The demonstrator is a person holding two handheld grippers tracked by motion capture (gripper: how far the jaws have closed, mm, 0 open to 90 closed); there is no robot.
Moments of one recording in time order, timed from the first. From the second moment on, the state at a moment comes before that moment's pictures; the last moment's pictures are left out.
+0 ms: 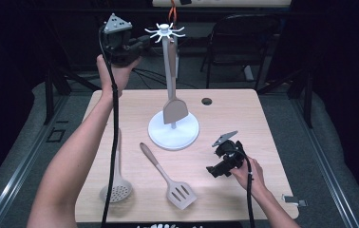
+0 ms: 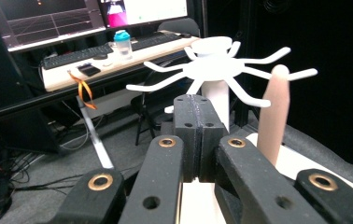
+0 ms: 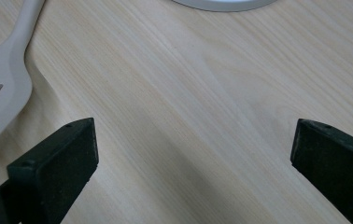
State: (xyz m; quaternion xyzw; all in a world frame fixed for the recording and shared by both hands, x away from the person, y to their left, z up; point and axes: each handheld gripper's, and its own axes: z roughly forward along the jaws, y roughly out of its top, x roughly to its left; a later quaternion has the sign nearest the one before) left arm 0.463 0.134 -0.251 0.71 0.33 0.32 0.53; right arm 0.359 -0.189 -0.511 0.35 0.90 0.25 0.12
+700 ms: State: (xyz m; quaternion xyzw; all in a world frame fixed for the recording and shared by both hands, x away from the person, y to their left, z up) left arm 0.455 0.134 -0.259 0.72 0.33 0.32 0.51; right arm 0.359 -0.190 -0.509 0.35 0.90 0.23 0.13
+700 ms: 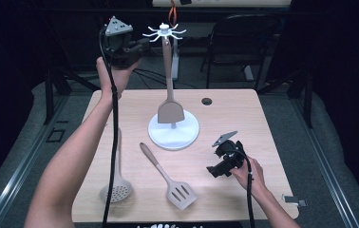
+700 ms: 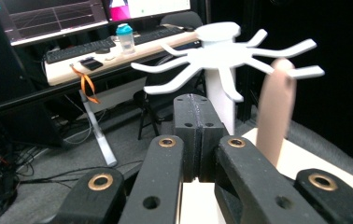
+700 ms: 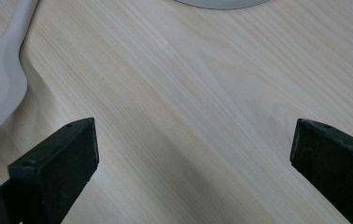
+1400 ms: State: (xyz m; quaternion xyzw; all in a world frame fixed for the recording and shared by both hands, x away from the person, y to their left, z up) left arm 0.436 0.123 -0.255 0.73 0.29 0.32 0.54; right arm 0.359 -0.188 -0.511 0.35 0.90 0.24 0.12
